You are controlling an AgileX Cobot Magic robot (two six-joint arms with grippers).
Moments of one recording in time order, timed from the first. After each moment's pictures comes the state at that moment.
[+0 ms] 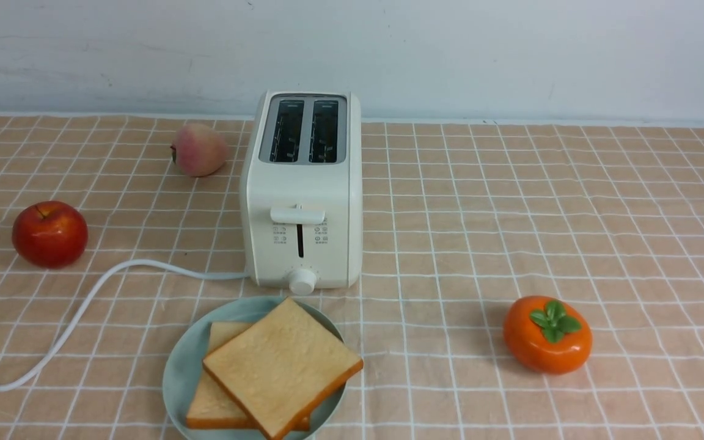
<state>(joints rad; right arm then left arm) -0.04 -0.01 0.02 -0.14 0.37 0.27 -0.04 -0.01 0.03 -0.05 0.39 -0.28</state>
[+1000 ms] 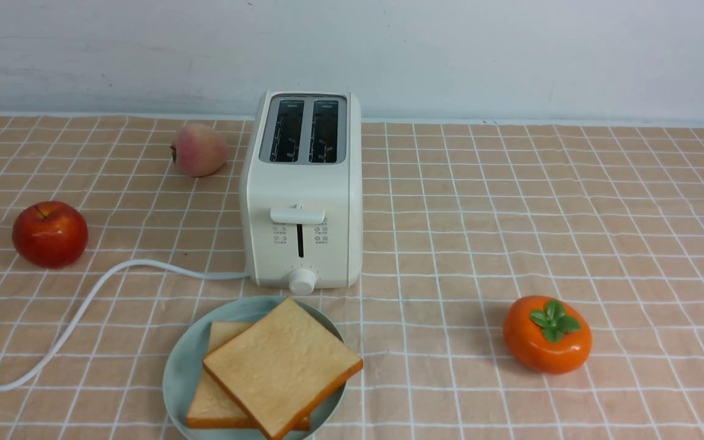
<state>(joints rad) -0.04 -0.01 0.02 -0.14 0.37 0.27 -0.04 -0.01 0.03 -0.05 0.39 -0.28</state>
